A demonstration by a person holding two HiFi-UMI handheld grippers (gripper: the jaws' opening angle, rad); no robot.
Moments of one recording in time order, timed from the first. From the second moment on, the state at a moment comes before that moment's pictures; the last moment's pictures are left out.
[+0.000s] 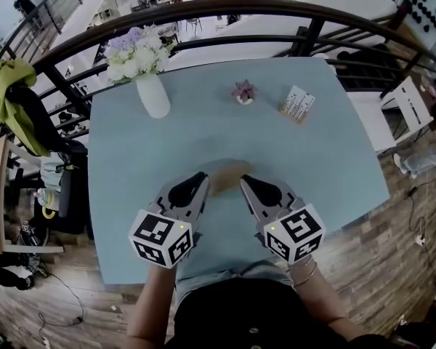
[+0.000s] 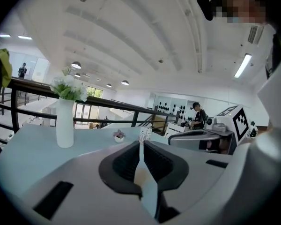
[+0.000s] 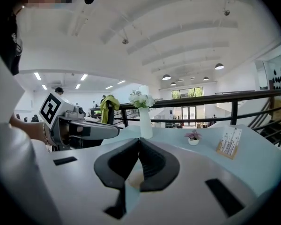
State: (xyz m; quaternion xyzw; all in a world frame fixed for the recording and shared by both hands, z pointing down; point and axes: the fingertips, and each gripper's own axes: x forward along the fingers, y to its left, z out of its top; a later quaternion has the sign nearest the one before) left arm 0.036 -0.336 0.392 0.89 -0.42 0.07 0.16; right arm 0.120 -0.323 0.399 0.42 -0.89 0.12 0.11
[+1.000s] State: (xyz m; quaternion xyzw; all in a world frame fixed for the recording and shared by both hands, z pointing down) left arm 0.043 -0.293 0.459 0.87 -0.42 0.14 0.21; right arm 0.098 -0.298 0.443 0.37 -0.90 0.16 0.14
